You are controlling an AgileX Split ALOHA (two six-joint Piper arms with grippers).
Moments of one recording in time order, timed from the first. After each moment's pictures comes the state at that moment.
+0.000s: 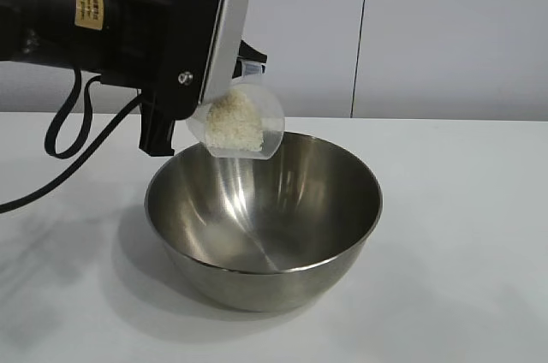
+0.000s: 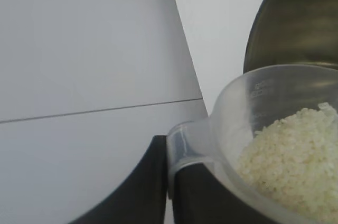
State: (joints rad) left arm -0.61 1.80 -0.88 0.60 -0.50 1.37; right arm -0.17 -0.02 -0.47 0.09 1.08 -0.12
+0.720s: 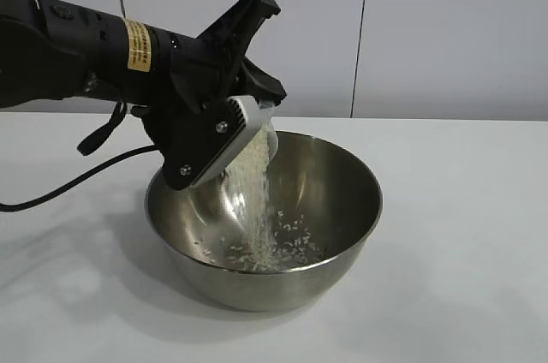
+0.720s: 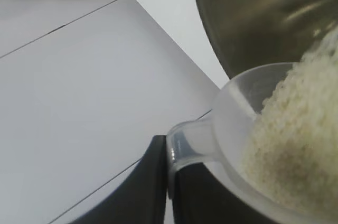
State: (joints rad) left arm -0.59 1.83 -0.92 0.59 -0.51 1.99; right arm -0.17 -0.02 -0.47 0.09 1.08 -0.12
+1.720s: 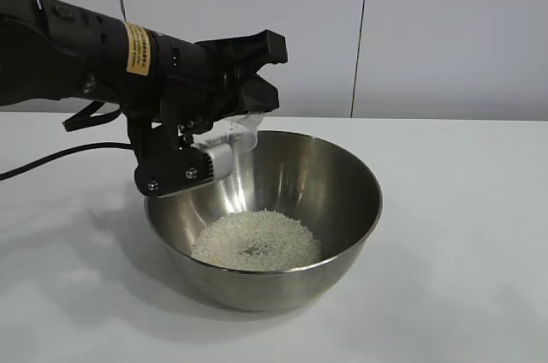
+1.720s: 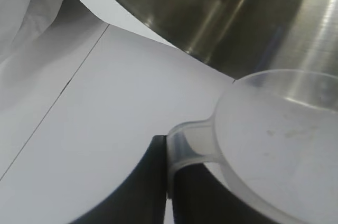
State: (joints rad) left arm -0.59 1.83 -0.92 0.62 -0.65 1.51; right arm -0.17 -0.02 -0.47 0.09 1.08 -0.12
